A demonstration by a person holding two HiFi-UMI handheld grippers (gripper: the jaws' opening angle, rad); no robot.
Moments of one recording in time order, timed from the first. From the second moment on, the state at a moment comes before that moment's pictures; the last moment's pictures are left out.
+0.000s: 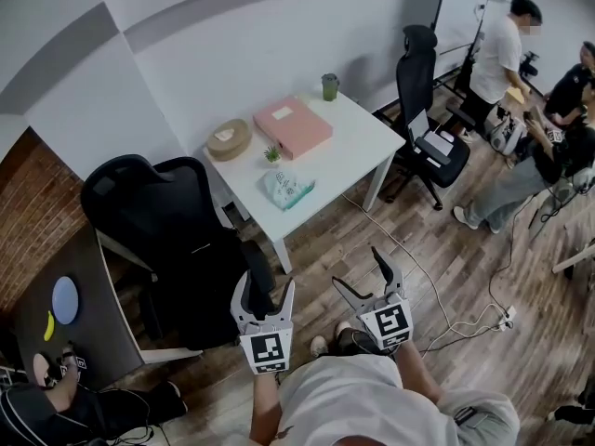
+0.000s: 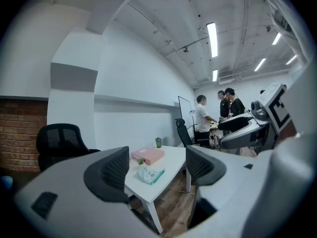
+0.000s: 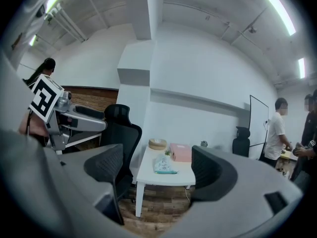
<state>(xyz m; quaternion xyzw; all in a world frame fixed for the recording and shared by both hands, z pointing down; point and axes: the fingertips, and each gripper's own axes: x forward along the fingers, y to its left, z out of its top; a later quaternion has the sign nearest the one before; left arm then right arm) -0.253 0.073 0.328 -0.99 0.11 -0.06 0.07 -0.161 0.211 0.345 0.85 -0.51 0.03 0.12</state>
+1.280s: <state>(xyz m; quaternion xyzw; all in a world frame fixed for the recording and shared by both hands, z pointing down) -0.072 0.001 0.327 -0.97 0.20 -0.09 0.08 0.049 0.118 0.341 0.81 -0.59 0.03 0.08</state>
